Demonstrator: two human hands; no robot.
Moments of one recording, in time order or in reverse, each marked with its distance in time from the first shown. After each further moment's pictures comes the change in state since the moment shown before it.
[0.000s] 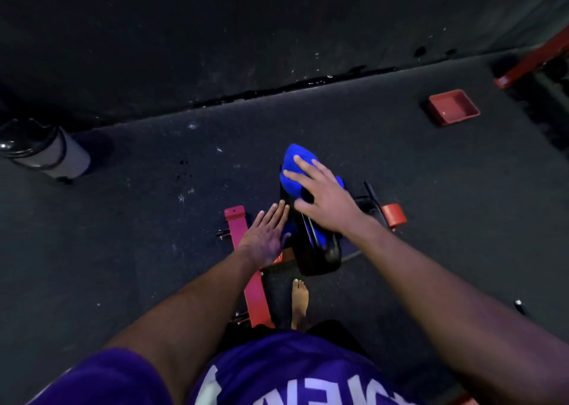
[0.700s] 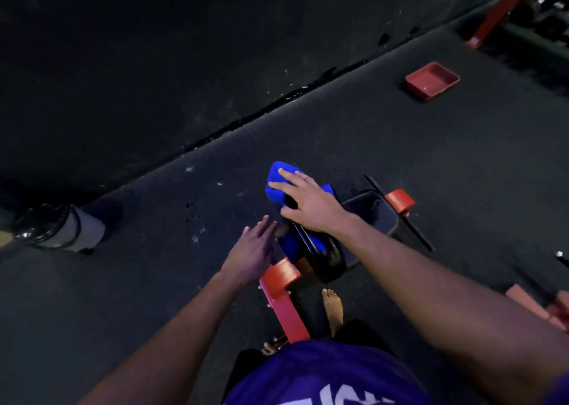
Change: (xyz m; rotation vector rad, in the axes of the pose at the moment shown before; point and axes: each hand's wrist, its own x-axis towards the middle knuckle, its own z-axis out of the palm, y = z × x) left_hand -0.030 -0.019 -0.069 -0.087 0.035 0.103; right_hand 0.003 -0.008 0.000 0.118 0.028 0.132
